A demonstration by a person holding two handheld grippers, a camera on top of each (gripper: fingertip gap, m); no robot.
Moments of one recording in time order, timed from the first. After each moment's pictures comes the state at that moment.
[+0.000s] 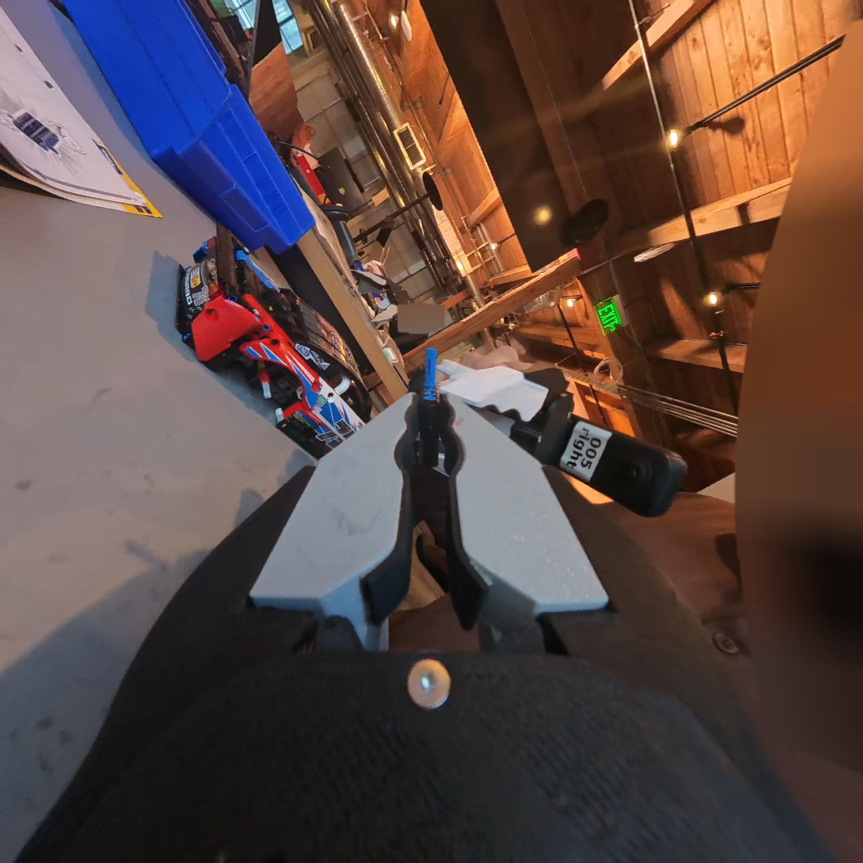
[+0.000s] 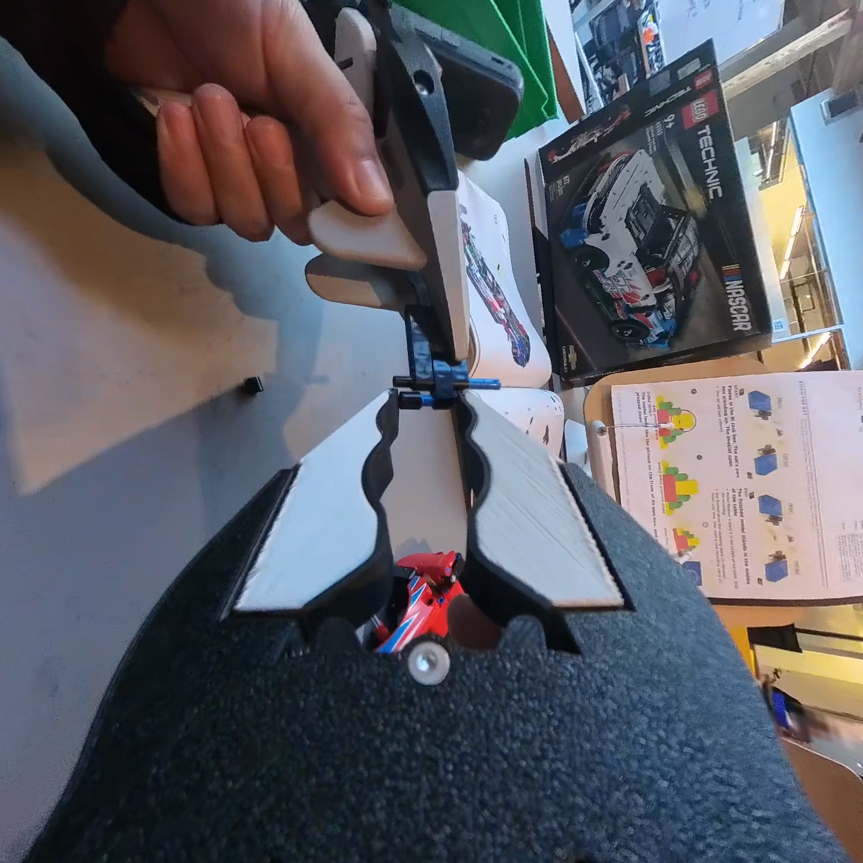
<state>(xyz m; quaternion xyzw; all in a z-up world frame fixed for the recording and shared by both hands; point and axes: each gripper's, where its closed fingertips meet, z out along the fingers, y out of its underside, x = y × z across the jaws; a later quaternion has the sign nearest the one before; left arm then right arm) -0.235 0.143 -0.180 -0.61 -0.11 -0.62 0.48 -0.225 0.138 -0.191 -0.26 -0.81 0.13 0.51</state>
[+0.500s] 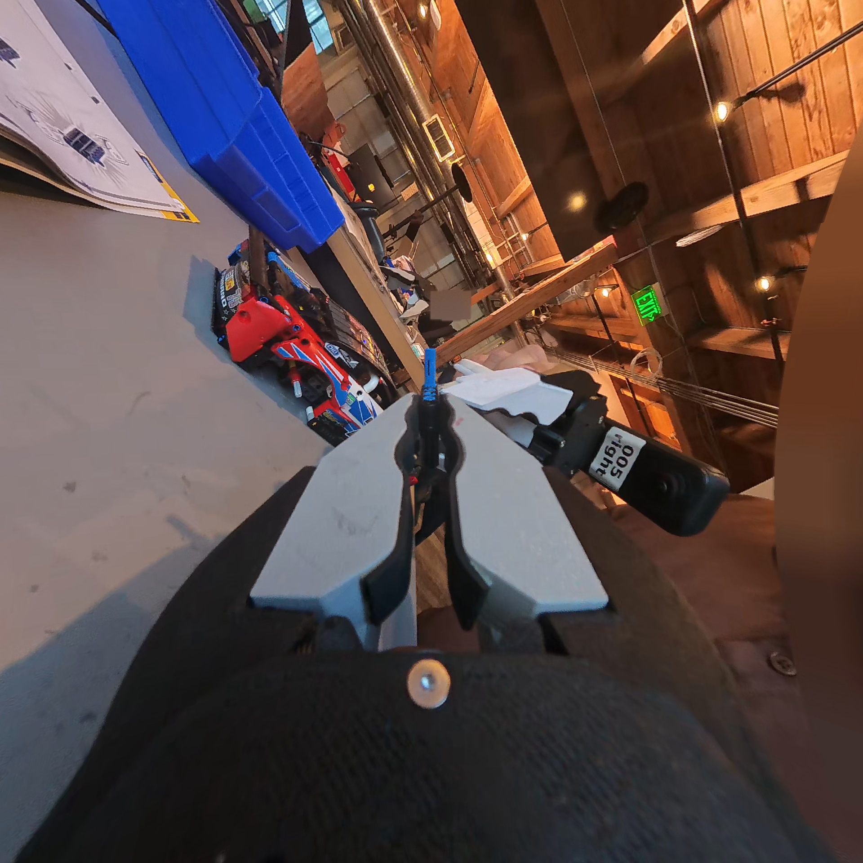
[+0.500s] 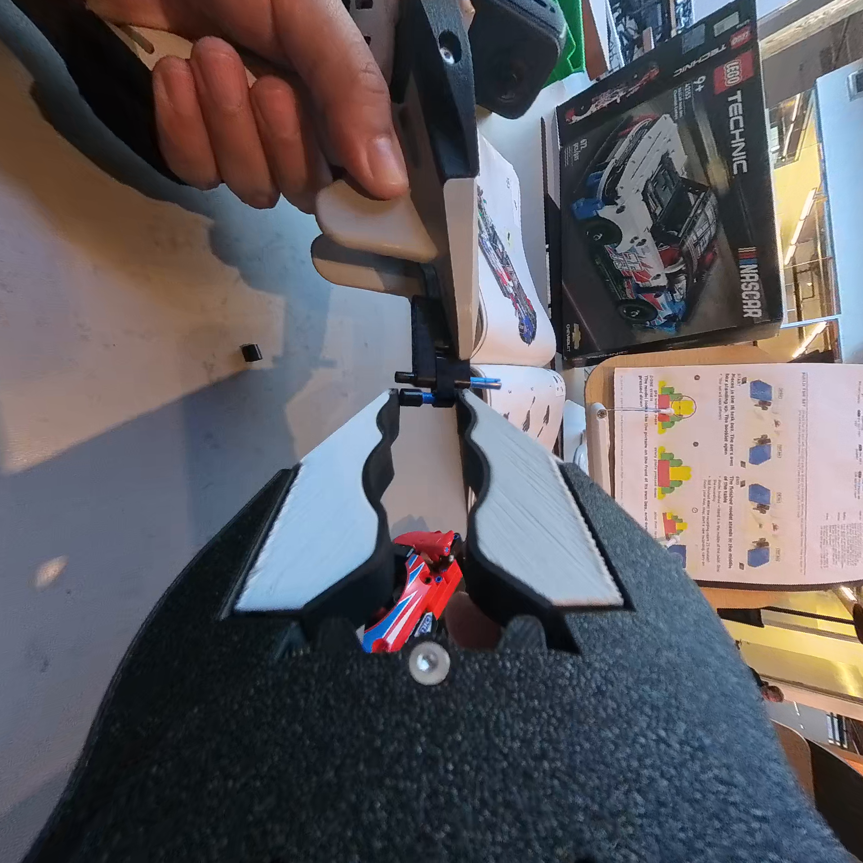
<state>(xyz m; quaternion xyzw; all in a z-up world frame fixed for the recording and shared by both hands) -0.234 0.150 -0.191 -0.64 -0.11 -0.59 0.48 -0.223 0.146 -0.202 -0.26 -0.82 0.08 0.50</state>
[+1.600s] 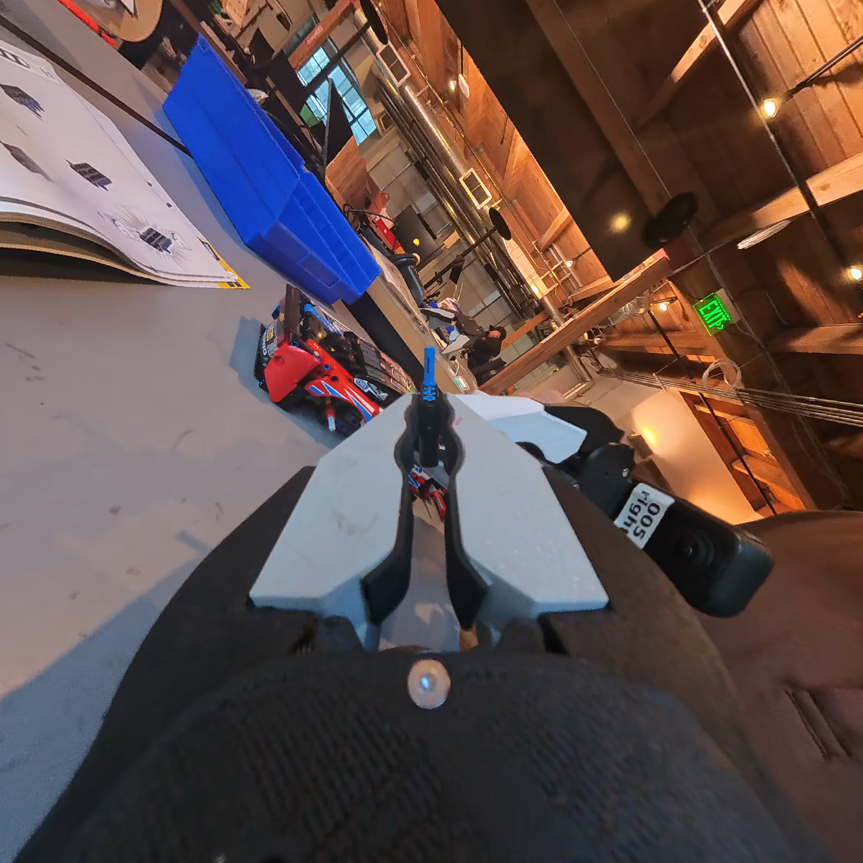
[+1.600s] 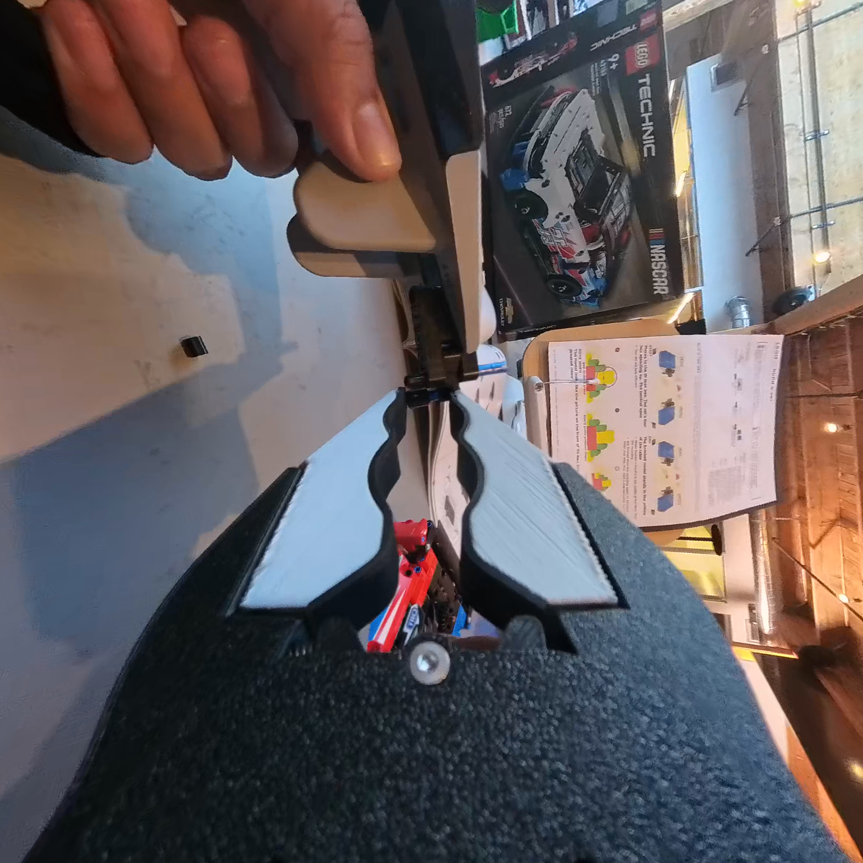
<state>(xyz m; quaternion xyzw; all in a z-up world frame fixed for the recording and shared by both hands) -0.237 0.153 -0.187 -0.65 -0.11 -0.52 0.55 -0.229 0.154 -0.205 -0.26 -0.77 0.01 0.58</state>
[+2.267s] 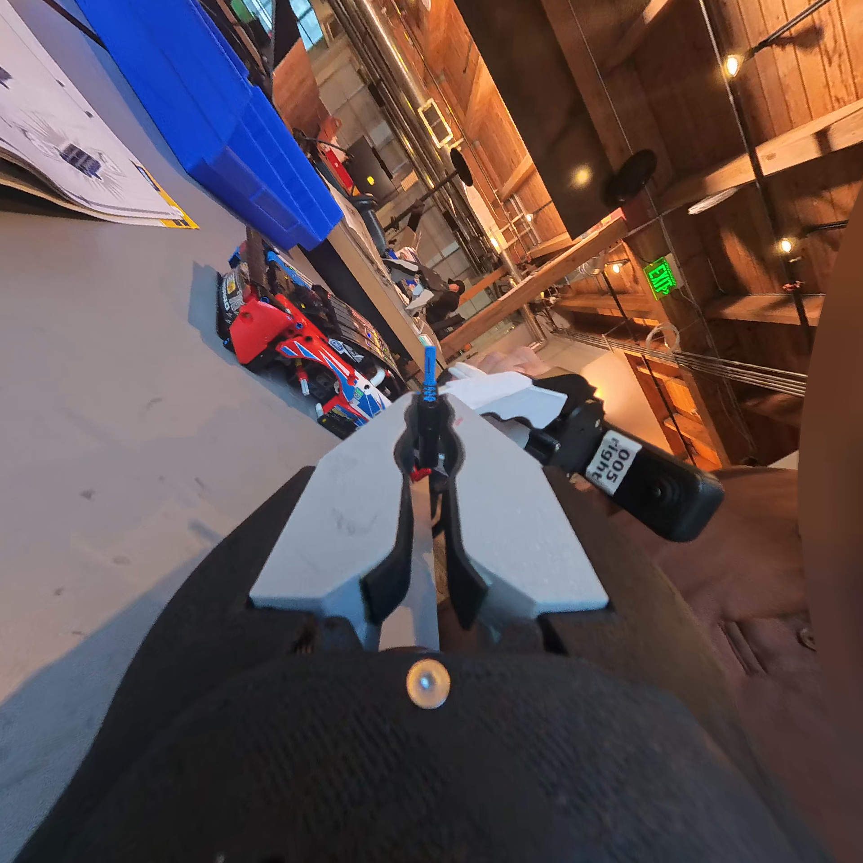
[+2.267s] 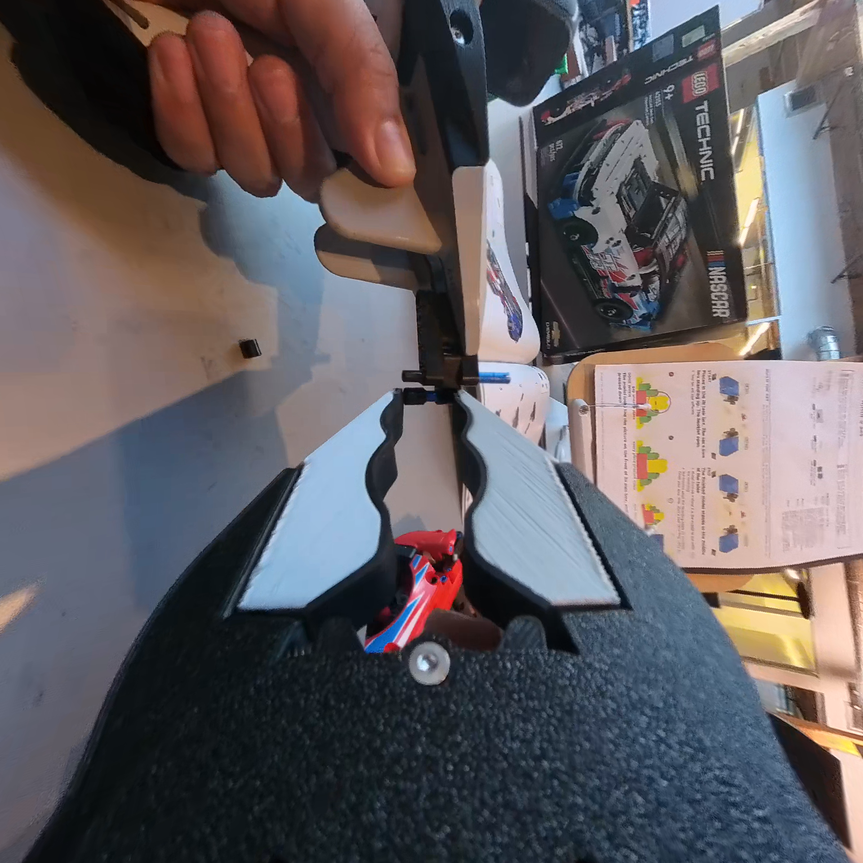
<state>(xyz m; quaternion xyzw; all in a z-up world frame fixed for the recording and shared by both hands) -0.230 0.146 -0.194 -0.65 -0.08 -0.57 0.49 -0.222 0.145 -0.212 -0.25 -0.80 0.06 0.53</state>
